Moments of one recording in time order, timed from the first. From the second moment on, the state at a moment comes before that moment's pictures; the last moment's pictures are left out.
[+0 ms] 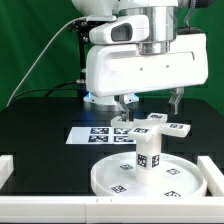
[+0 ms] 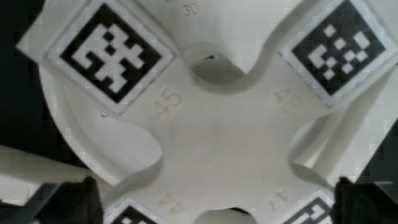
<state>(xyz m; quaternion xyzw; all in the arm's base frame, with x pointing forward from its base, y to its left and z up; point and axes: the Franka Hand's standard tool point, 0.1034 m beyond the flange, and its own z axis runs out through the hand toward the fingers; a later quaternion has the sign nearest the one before) 0.571 0.037 0.120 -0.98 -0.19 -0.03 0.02</state>
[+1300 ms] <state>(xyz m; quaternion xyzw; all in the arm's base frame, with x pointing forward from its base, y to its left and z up) 0.562 0.037 0.098 -0.99 -0.15 -0.01 0.02</state>
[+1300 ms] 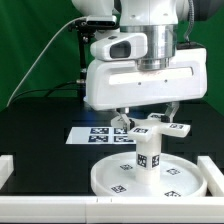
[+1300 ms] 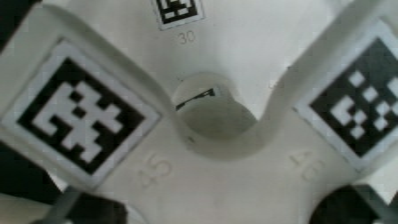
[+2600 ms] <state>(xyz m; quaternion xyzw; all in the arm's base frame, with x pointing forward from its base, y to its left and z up) 0.564 0.040 0.097 -0.90 0.43 -0.01 0.03</state>
